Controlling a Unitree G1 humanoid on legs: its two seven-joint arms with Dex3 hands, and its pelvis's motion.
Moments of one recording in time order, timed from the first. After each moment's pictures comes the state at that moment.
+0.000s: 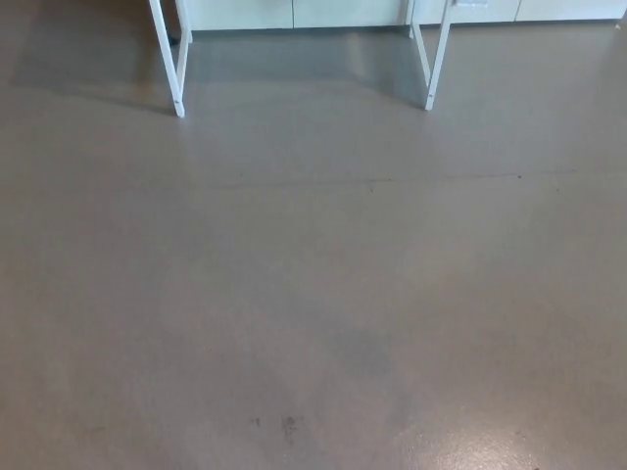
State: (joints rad) left_arm 0.17 0.54 -0.10 1.29 0.22 -0.26 -0.05; right_arm 0.06 -0.52 0.10 1.29 -0.23 -0.12 0.06
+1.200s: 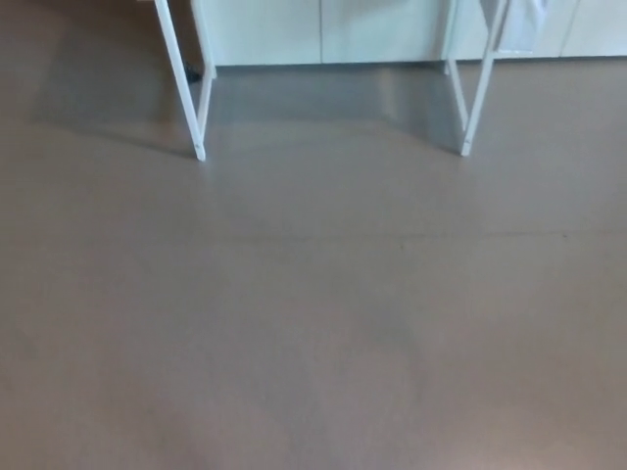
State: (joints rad) left_arm 0.15 0.56 -0.12 1.29 0.25 -0.33 -0.04; right_arm 0.04 -0.53 0.10 1.31 -0.25 -0.17 0.08
